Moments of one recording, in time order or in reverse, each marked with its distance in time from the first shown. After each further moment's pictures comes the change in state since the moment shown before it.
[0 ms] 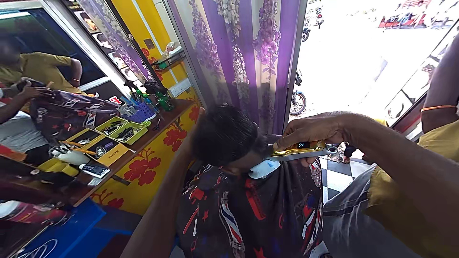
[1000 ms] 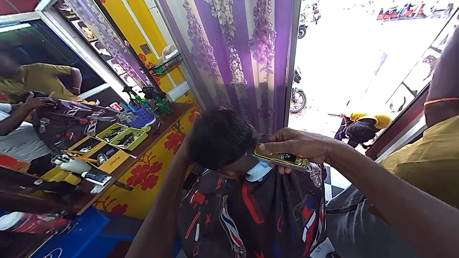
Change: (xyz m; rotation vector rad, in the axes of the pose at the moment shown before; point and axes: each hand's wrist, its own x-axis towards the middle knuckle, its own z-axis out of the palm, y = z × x) left_hand 0.002 0.000 0.001 -0.055 -0.048 0.011; right_hand 0.031 0.036 0.026 0.328 0.028 -0.367
